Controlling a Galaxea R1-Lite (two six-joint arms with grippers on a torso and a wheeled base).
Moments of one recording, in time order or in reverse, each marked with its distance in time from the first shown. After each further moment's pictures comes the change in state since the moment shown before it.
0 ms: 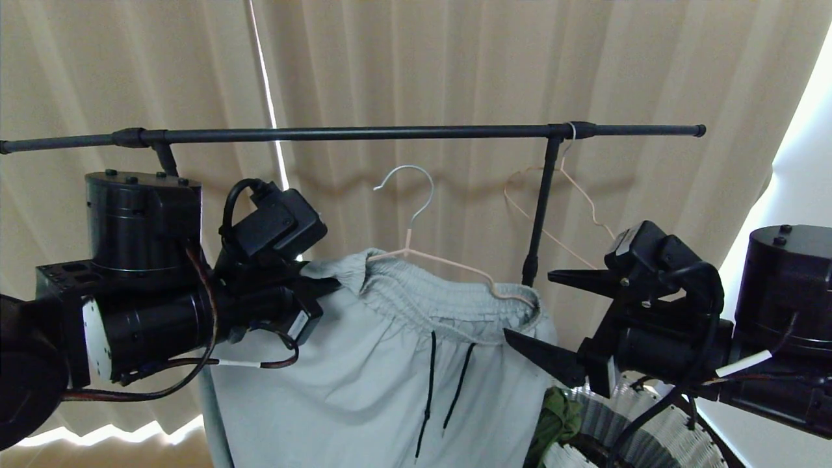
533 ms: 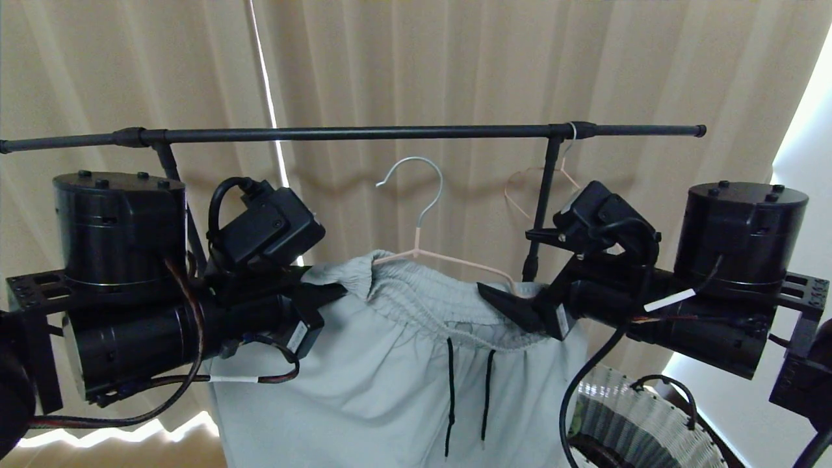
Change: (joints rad) left arm -0.047 -0.052 0.030 -0.001 -0.009 -0.031; right arm 0.002 0.132 -0.186 -0.008 -0.075 -0.089
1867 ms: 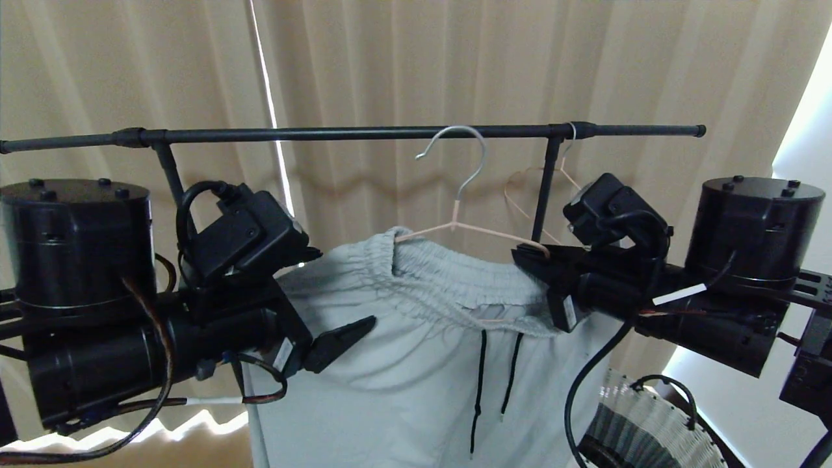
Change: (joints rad) left arm -0.026 -0.071 0.056 -0.002 -0.010 -0.030; right arm -0.020 -0.030 0.011 -0.003 -0.058 0.004
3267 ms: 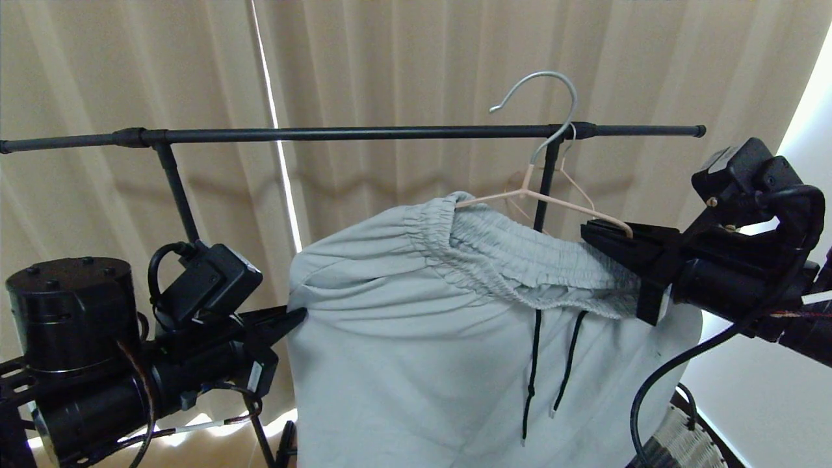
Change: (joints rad) left arm 0.166 0.050 0.279 -0.331 0.000 -0.088; right arm -0.093 -0.210 0.095 0.001 0.052 0.002
